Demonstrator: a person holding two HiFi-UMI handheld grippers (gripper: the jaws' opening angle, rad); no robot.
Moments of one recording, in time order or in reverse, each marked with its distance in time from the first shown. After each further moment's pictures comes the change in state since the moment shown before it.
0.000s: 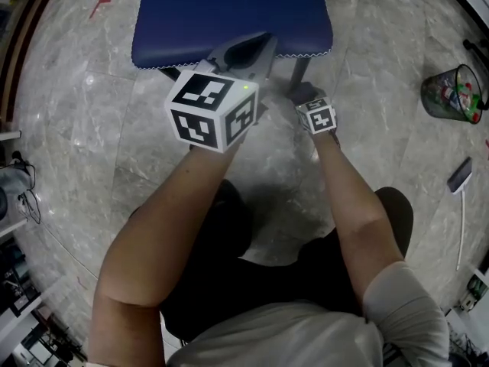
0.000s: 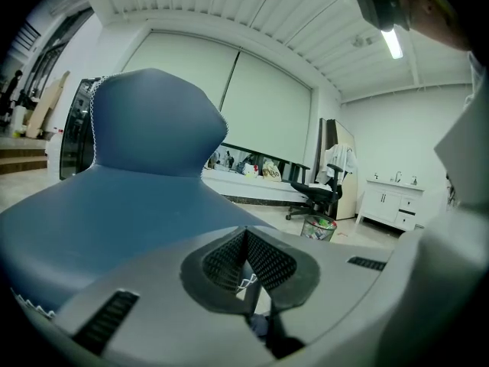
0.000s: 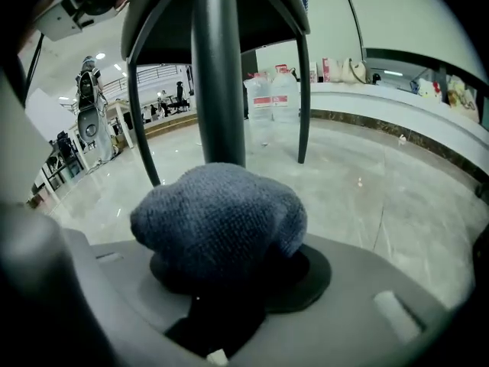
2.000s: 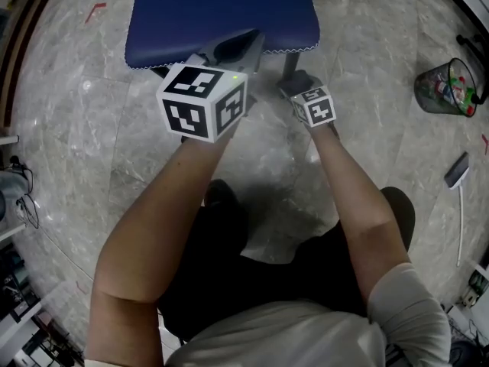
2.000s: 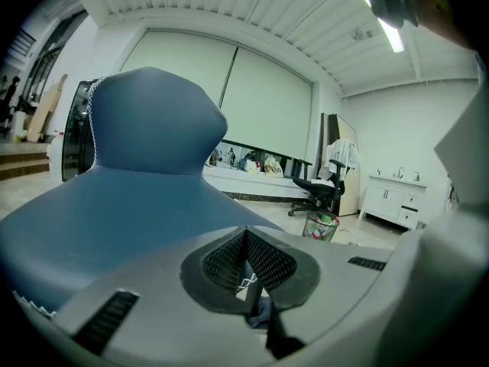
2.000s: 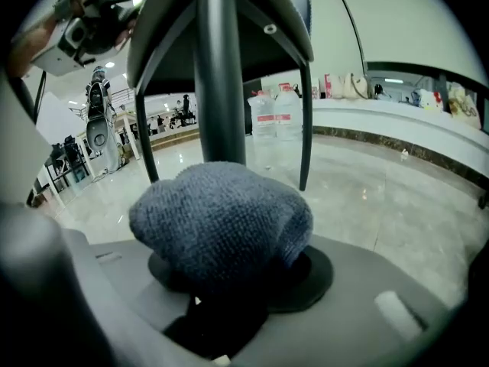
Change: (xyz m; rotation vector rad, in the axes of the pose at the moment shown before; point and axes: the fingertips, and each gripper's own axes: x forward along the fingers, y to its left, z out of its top) left arm -0.001 -0.001 -0.002 0.020 0.031 0.019; right arm -0.038 0.008 0.059 -0.020 -0.100 0.022
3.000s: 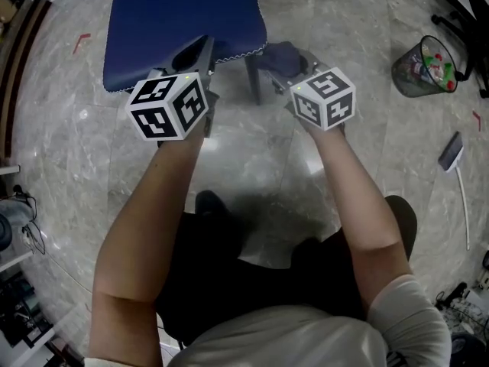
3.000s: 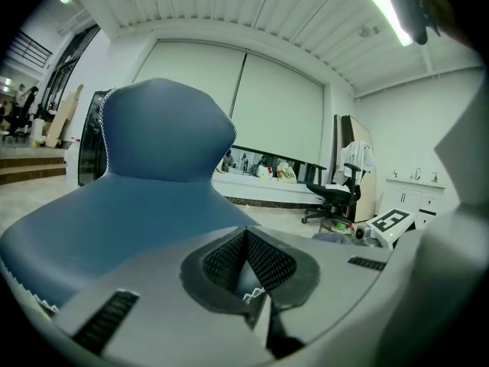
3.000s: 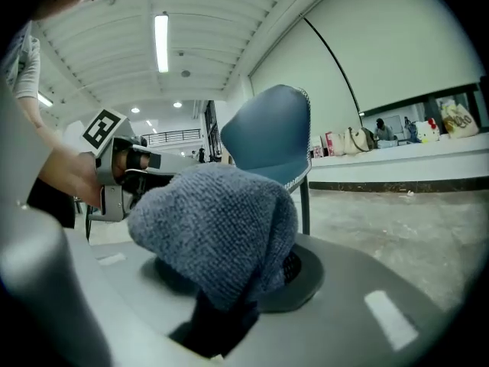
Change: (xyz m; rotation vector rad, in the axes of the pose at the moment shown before) left arm 0.006 -0.004 0.016 -0.031 -0.043 0.120; right arm -0.171 0.014 0.168 -0.015 -0.395 0.105
